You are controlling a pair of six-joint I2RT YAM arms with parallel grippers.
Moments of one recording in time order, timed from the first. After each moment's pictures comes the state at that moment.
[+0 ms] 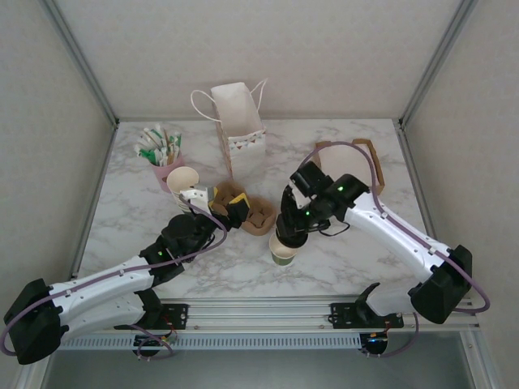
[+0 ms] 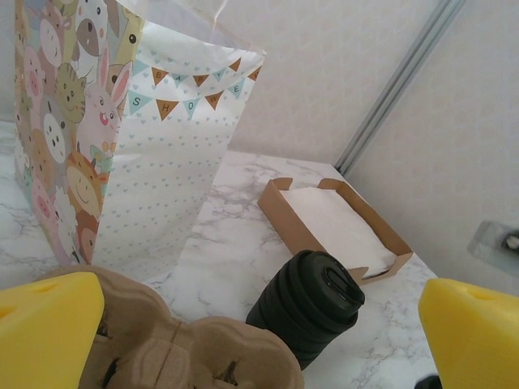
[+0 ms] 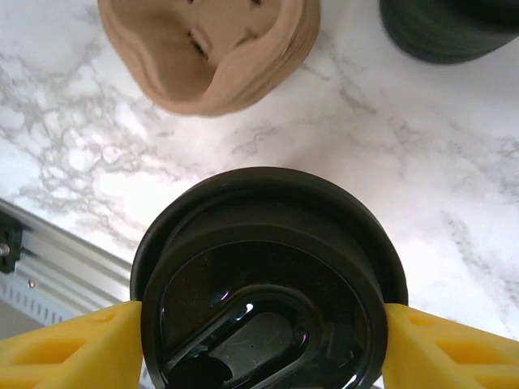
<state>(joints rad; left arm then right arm) -0.85 0.93 0.44 0.46 -0.38 -0.43 0.77 1.34 1.25 -1.15 -0.18 0.42</state>
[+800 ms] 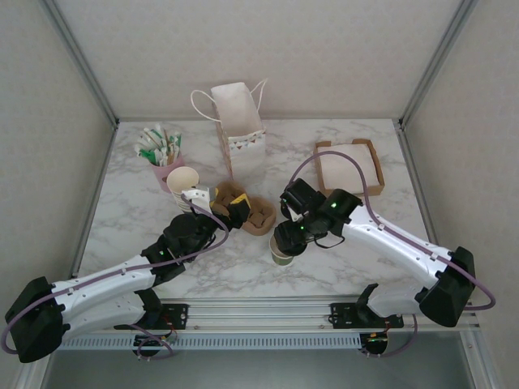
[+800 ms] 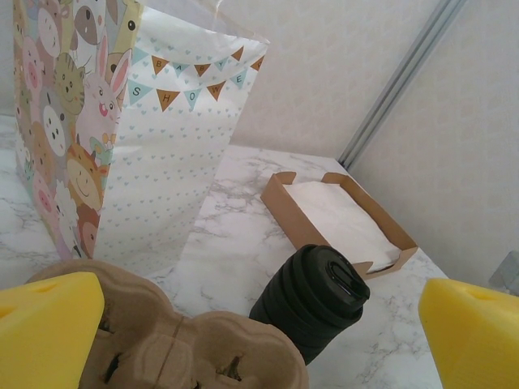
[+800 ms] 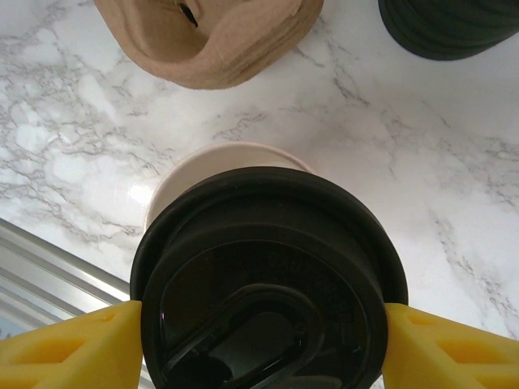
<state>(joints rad) -0.85 0.95 0.44 0.46 -0.38 -0.43 0.90 1.30 1.17 -1.09 -0.03 0.46</state>
